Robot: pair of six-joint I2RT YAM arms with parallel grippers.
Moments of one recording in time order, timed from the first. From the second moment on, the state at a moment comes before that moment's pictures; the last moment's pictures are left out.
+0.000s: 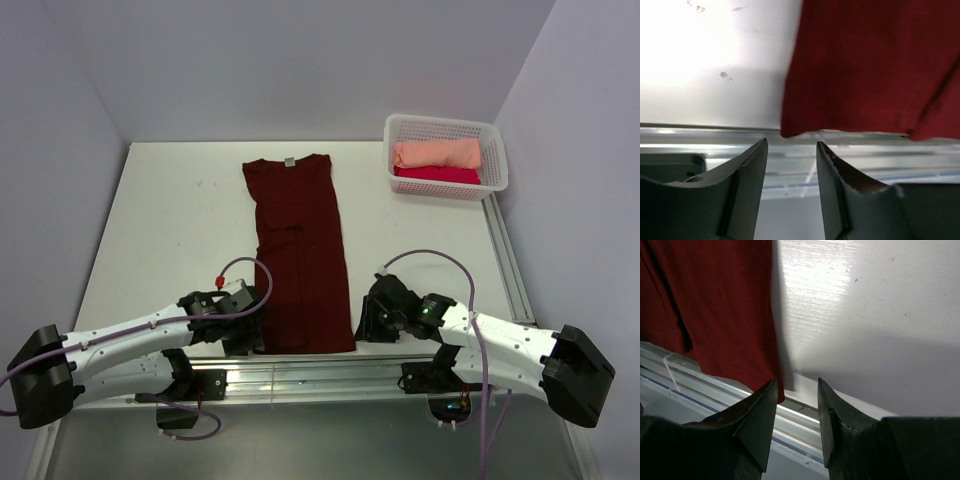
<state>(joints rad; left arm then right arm) -1.02 1.01 0.56 -0.82 -0.10 -1.27 0.87 0.94 0.37 -0.47 -0.08 0.96</state>
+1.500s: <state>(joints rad) -0.93 0.90 0.47 -0.70 -0.06 -1.22 0.93 0.97 0.35 -0.39 -0.09 1.03</state>
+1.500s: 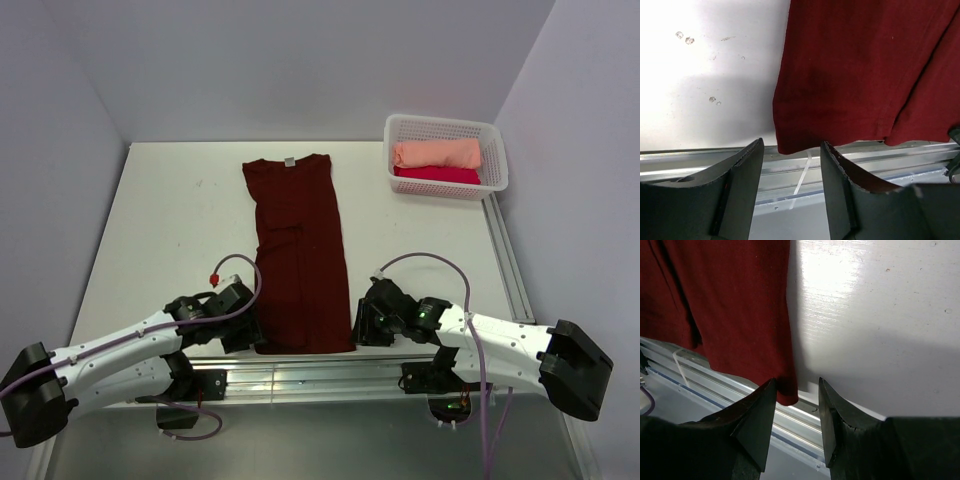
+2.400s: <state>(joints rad) -0.93 0.93 0.48 -0.74 -0.04 -1.20 0.94 0.98 0.36 -0.40 -0.08 1.03</state>
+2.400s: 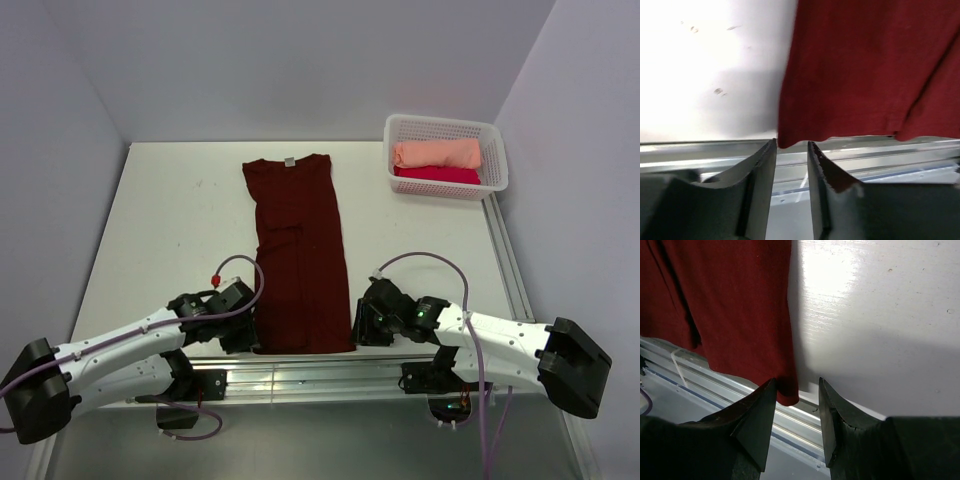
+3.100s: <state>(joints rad) -0.93 0.93 0.49 -0.76 -0.08 -1.22 0.94 0.99 0.36 -0.40 -0.08 1.03</state>
